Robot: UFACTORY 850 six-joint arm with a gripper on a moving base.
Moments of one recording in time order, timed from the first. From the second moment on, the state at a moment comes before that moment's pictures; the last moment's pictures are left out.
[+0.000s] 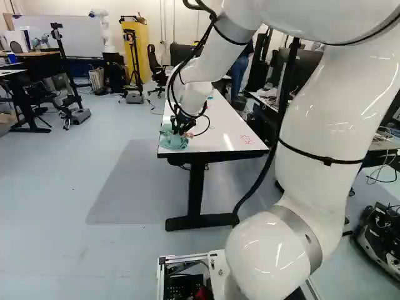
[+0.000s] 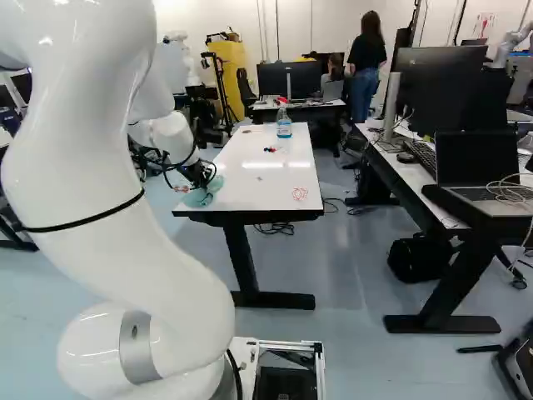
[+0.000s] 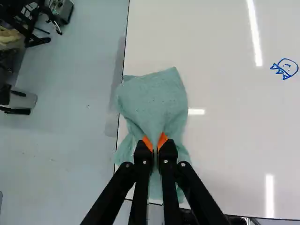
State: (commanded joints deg) arm 18.2 -8.8 -47.8 21.1 -5.1 0.0
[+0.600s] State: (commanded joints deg) arm 17.3 -3.8 -46.9 21.1 -5.1 0.0
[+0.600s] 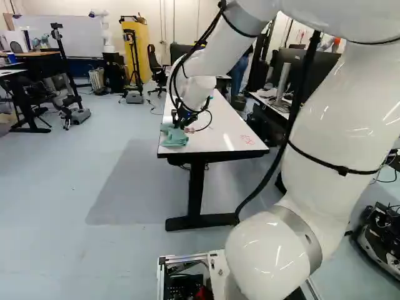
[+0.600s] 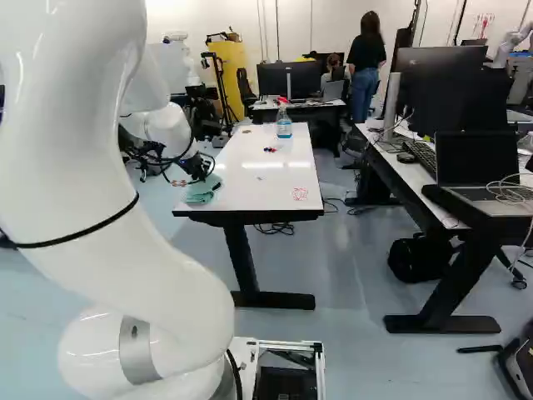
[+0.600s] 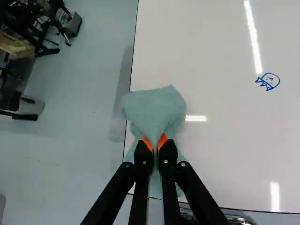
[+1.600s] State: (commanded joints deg) arm 7.2 0.5 -48.4 21.1 -5.1 0.0
